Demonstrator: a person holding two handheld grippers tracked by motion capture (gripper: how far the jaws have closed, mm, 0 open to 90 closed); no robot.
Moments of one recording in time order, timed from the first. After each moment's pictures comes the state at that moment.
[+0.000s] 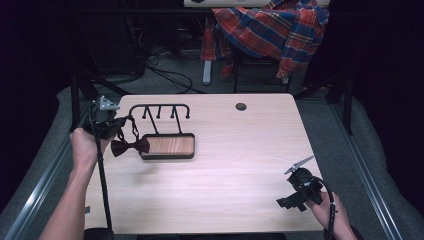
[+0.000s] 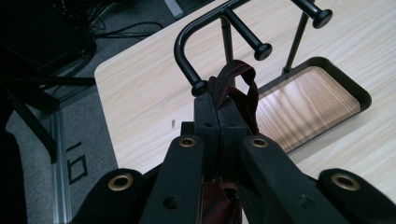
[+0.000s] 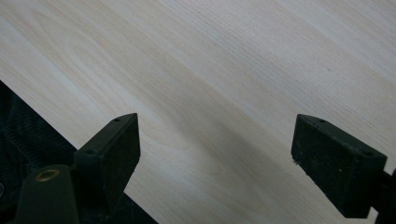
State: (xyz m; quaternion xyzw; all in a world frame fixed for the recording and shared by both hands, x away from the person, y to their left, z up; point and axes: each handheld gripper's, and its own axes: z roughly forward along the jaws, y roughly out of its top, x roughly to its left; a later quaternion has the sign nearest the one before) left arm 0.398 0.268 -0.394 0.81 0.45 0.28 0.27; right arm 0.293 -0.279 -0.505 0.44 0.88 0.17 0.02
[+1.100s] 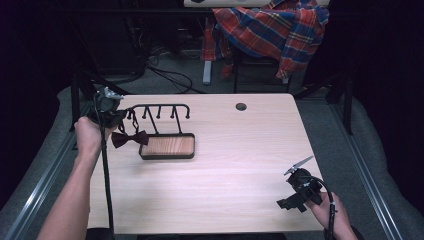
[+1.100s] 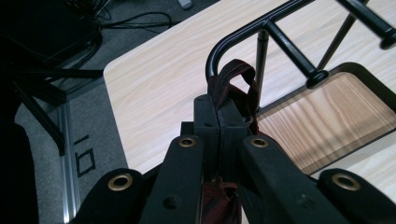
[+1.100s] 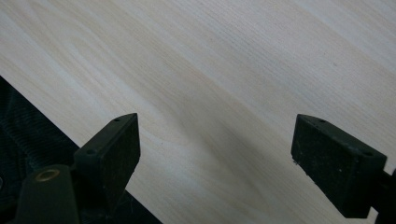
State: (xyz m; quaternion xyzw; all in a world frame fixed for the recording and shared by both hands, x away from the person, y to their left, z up) left arm 0.436 0.270 -0.396 0.81 0.46 0.28 0.24; right arm 0.294 -0.278 -0.508 0.44 0.88 0.16 0.02
